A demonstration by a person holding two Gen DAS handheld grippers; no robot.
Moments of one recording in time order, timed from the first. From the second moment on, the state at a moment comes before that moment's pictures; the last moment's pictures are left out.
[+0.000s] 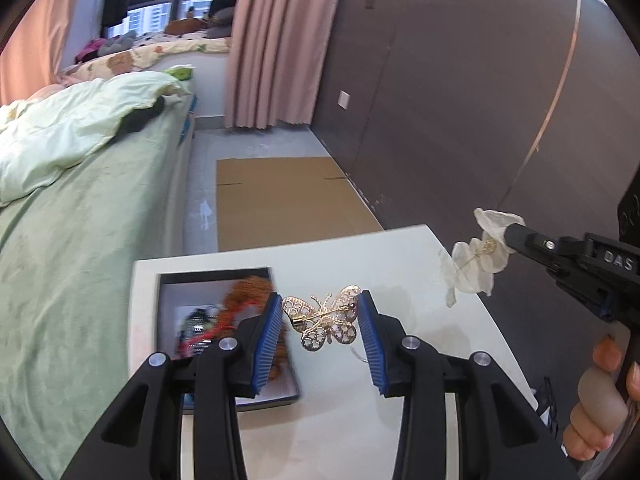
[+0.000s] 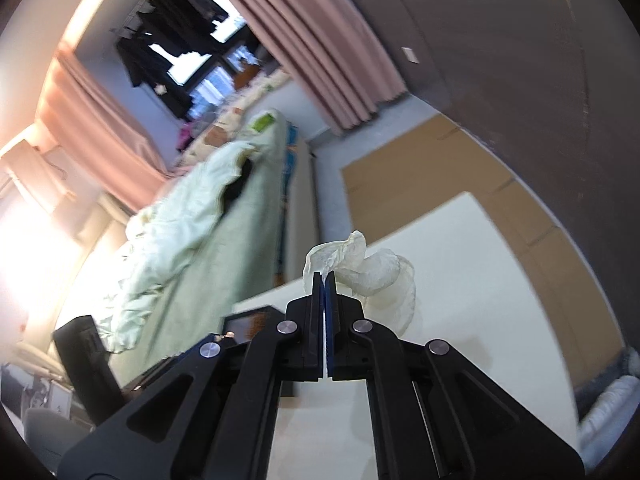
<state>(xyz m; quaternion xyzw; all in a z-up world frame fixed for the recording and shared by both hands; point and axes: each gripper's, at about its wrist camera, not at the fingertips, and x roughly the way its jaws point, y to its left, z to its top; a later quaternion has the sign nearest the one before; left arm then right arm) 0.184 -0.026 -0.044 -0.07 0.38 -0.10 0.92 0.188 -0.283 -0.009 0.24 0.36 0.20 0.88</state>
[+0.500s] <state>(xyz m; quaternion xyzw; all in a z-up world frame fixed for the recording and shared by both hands) 0.160 0.060 -0.014 -0.13 0.35 -0.04 0.93 0.178 -0.172 0.006 0.22 0.36 0.32 0.85</state>
